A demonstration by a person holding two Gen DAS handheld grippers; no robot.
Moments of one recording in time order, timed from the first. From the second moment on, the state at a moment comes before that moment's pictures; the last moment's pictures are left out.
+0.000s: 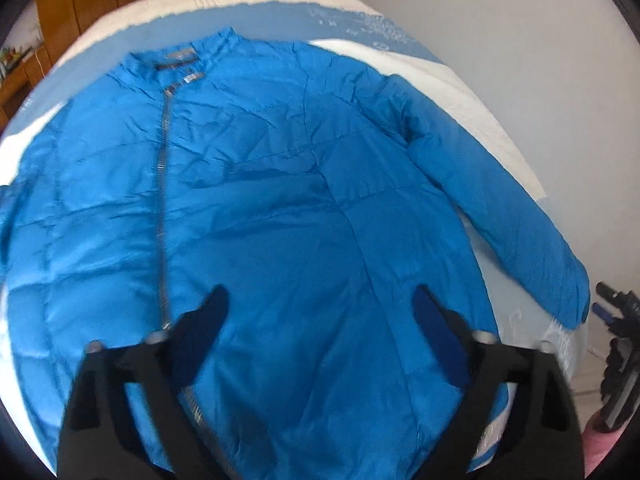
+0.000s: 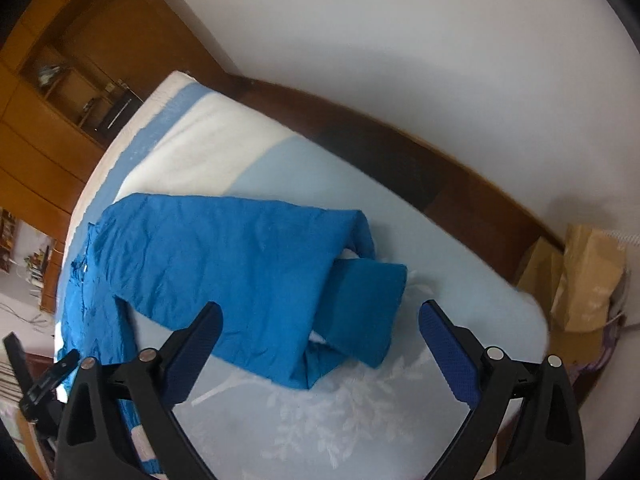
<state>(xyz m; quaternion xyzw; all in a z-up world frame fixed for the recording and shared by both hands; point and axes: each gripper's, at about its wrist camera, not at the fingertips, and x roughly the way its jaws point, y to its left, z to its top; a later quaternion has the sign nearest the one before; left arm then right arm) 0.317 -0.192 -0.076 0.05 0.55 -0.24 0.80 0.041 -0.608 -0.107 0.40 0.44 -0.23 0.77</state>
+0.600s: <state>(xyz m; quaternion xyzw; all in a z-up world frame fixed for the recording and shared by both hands) 0.371 -0.185 -0.093 -0.01 0.55 -0.25 0.79 0.099 -0.604 -0.076 0.44 0.38 -0.08 0.81</state>
